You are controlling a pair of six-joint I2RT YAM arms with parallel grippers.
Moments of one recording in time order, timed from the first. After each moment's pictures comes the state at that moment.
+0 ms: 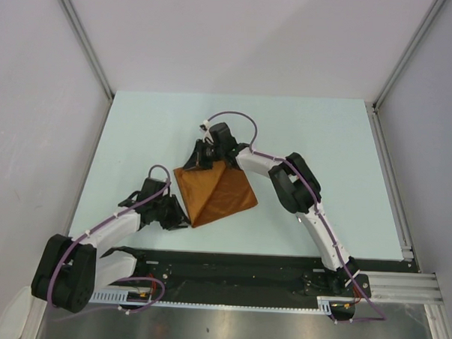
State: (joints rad) left arm -0.29 1.09 0.37 -0.34 0.34 -0.75; right arm 0.74 2.47 1.87 0.04 -0.59 0.86
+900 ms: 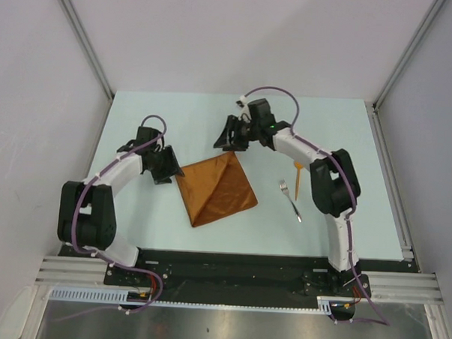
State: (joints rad) left arm -0.11 1.50 0.95 -0.52 0.23 -0.55; right arm 0.58 2.18 1.75 -0.23 -0.57 0.65
